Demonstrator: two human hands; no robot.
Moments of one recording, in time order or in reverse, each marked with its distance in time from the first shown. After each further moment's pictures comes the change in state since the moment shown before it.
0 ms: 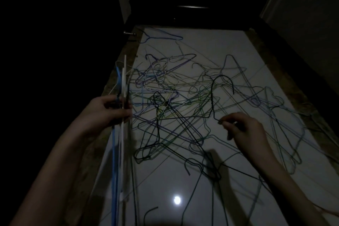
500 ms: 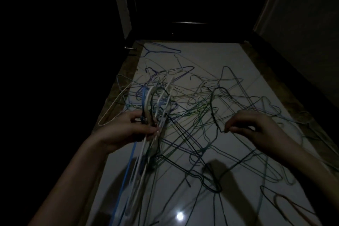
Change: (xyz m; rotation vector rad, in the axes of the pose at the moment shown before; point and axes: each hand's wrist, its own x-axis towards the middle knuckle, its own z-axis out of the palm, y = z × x) left_hand -0.013 0.031 0.030 -0.101 -0.370 -0.121; right_hand 0.021 -0.023 -0.052 -0.120 -0.322 -0.276
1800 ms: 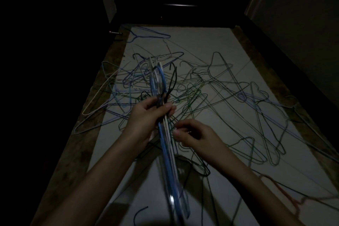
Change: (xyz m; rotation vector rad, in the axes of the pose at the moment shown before) left_hand 0.024 -0.017 0.077 -0.444 0.131 0.186; right_hand -0.009 -0.023 0.088 0.556 -0.053 0.318
